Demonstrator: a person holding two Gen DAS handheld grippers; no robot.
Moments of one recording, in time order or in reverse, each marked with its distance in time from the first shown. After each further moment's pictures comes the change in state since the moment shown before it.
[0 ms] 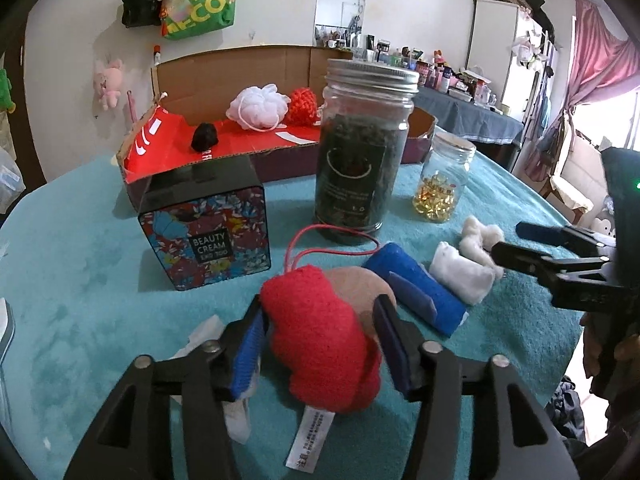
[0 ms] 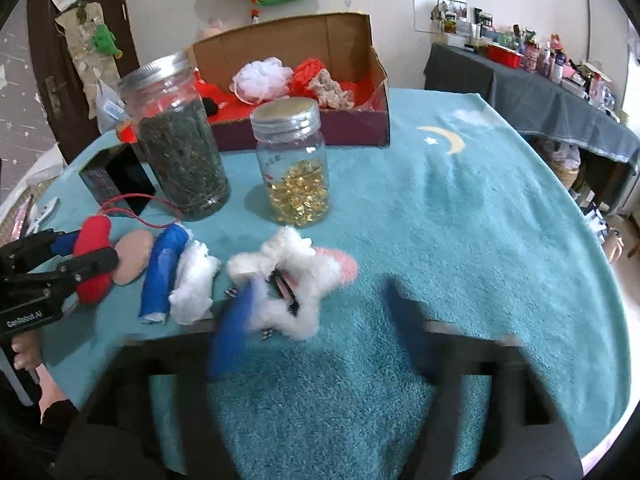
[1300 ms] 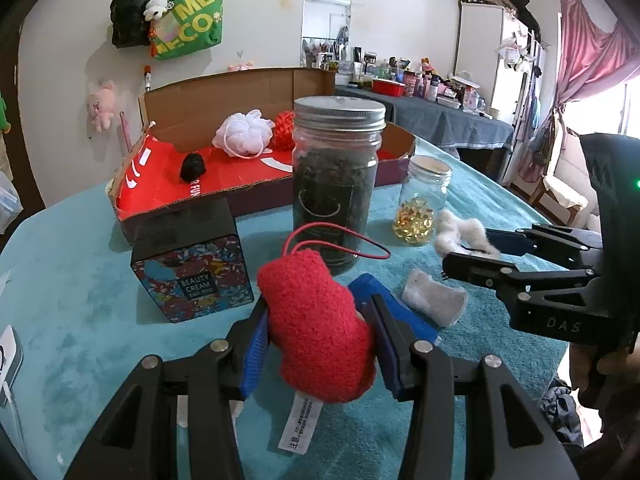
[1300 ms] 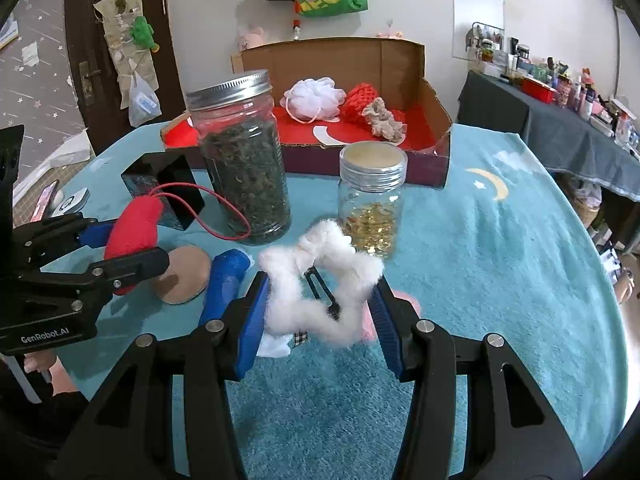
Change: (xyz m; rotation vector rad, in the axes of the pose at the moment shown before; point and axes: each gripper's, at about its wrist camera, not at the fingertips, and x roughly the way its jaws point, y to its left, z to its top) left arm -0.010 -0.015 0.016 0.040 -0.045 -0.011; right arm -0.001 0.038 0.019 -0.108 -0.034 0.064
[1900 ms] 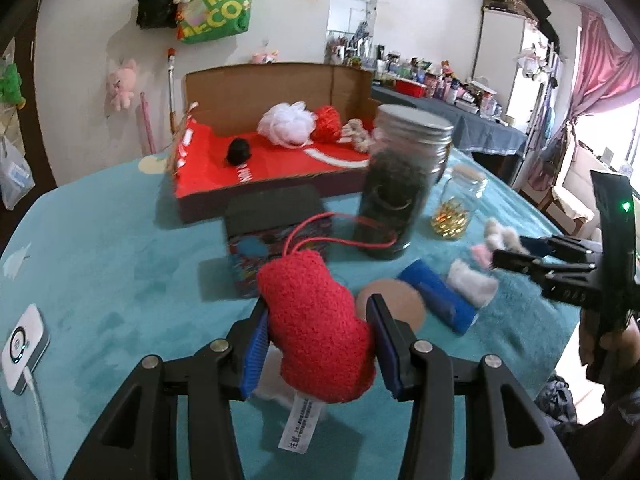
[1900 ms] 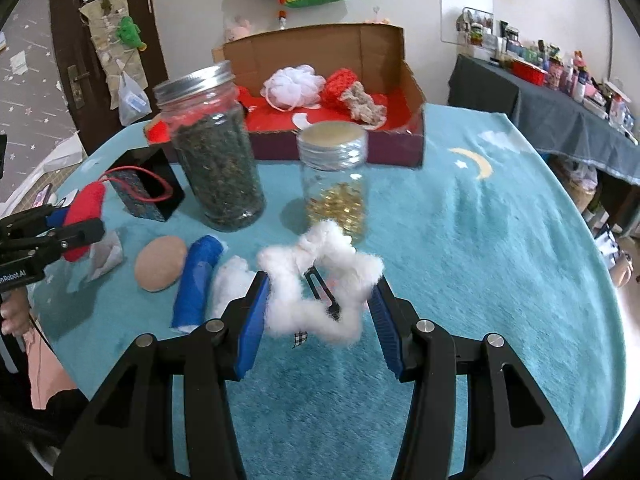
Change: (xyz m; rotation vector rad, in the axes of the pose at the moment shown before) left arm -0.022 0.056 -0.007 -0.067 0.041 0.021; right arm 0.000 -0.025 -0.006 0.045 0.048 -0.014
